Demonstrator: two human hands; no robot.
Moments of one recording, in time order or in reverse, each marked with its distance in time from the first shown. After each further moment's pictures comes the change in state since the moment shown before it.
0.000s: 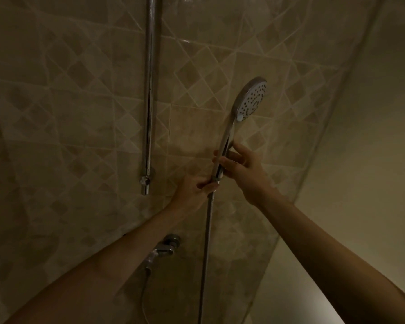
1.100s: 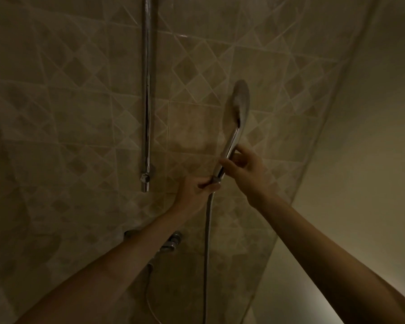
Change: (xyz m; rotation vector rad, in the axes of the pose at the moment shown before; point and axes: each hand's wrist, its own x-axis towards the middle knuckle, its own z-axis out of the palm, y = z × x) left_hand -0.018 0.013 0.008 -0.016 0.052 0.012; right_hand -0.014 0.008 -0.002 -0.149 0.119 -0.018
